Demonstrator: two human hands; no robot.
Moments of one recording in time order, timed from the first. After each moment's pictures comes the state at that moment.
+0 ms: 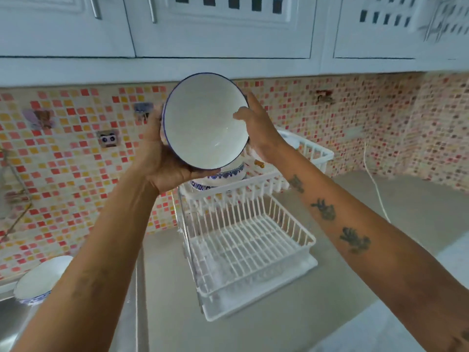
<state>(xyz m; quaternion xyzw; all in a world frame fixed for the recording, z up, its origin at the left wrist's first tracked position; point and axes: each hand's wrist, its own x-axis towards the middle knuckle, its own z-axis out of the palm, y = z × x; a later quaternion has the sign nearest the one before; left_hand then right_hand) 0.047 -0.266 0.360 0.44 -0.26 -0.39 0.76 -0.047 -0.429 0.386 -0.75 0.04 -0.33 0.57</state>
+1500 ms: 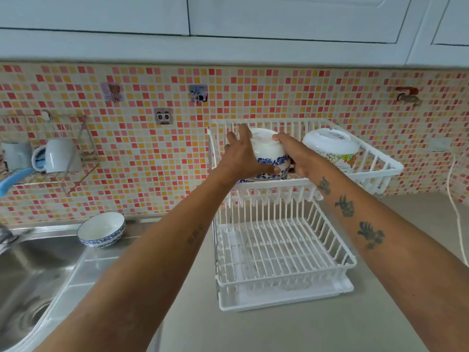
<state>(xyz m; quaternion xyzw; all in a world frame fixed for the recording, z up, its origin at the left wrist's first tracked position) 0.075 -0.353 0.304 0.88 -0.32 0.11 0.34 0.037 -0.502 0.315 -0.76 0.20 -0.10 0.61</state>
